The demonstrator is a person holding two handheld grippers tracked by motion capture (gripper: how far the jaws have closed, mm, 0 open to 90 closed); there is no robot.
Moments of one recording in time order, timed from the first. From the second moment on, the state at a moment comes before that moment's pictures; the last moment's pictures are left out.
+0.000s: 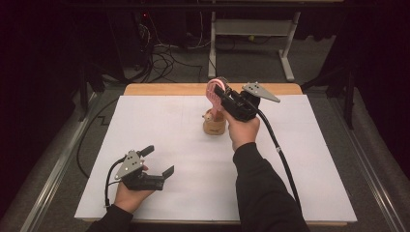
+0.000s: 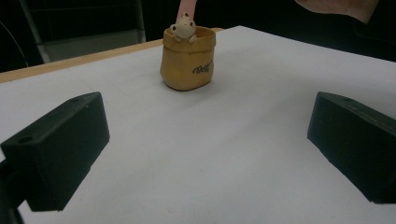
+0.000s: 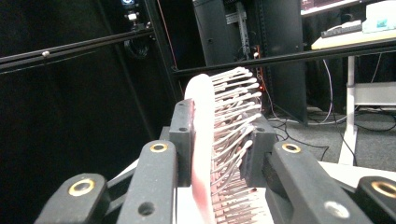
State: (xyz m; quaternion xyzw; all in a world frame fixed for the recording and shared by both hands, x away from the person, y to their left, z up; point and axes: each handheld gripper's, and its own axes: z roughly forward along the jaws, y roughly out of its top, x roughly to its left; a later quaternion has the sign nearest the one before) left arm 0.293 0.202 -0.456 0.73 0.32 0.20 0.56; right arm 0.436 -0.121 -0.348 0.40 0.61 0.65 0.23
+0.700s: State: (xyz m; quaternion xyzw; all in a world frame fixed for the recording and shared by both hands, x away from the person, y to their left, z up) left arm 0.293 0.202 -0.456 0.73 0.32 0.20 0.56; right arm 0.439 -0.118 -0.359 0.41 0.61 0.64 0.22
